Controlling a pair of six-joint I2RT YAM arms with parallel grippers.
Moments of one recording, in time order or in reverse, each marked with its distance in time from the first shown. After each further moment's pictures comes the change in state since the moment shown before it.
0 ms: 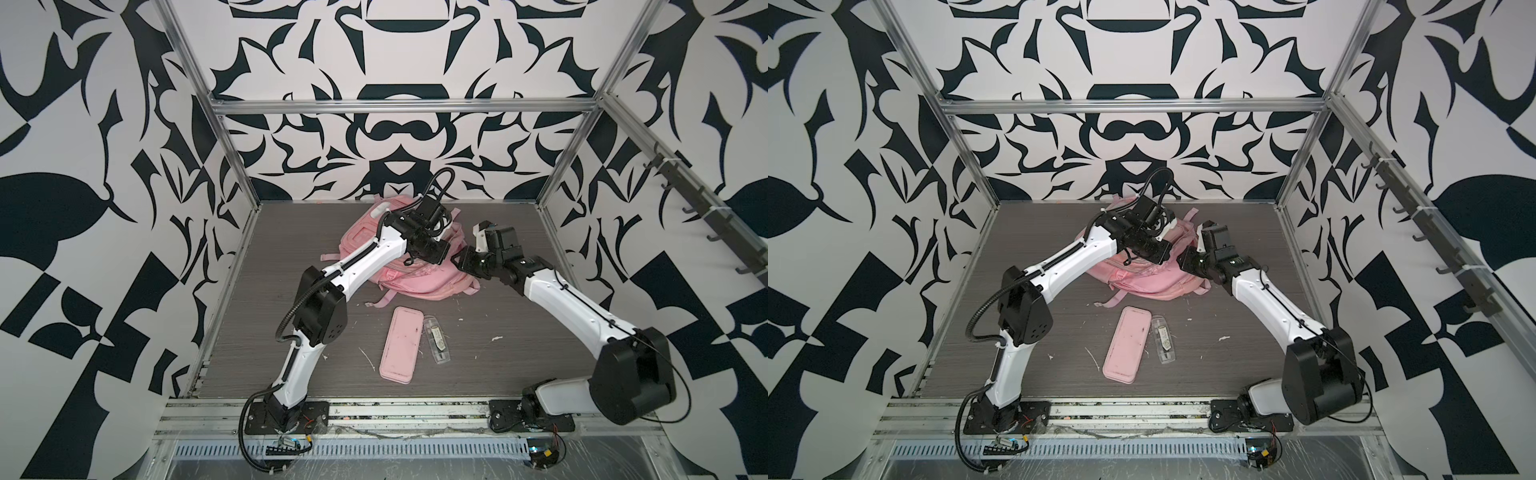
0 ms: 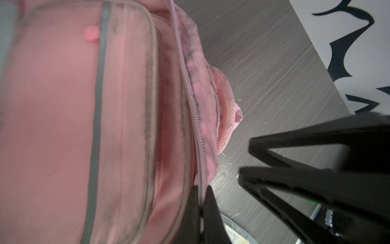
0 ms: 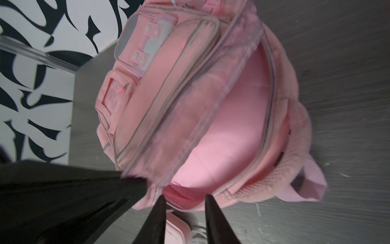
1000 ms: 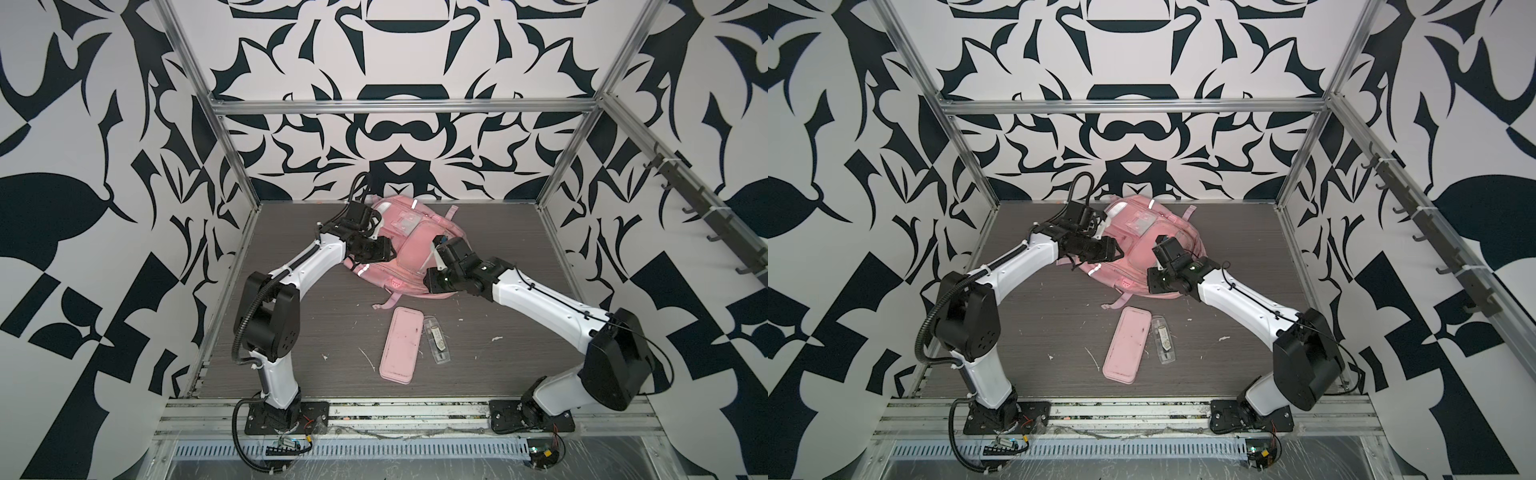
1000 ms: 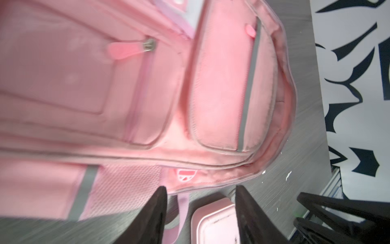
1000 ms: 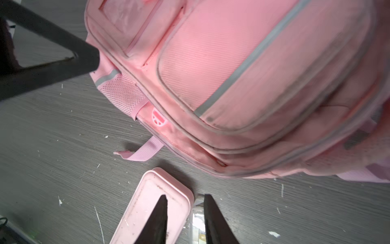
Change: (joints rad) left arm 0.362 -0.395 -0.700 0.327 0.167 -0.187; right arm 0.368 0.176 0.136 -0.125 0.182 -0.110
